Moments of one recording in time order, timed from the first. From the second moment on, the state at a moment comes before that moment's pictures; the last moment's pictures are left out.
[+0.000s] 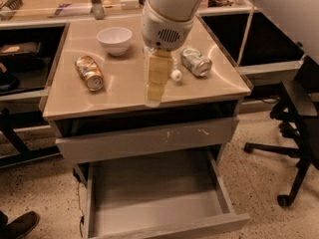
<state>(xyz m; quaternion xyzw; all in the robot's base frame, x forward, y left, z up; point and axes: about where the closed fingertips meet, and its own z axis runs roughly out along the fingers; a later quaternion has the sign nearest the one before) 0.527 0.015 0.955 -0.72 0.66 0.02 0.18</state>
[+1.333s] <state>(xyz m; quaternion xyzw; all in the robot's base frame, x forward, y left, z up) 0.574 0.088 0.928 -0.63 0.76 0.07 0.16</state>
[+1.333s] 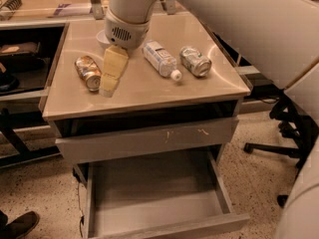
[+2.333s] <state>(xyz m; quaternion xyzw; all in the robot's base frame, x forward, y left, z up) 0.608 0.142 0.909 -0.57 0.77 0.17 0.21</state>
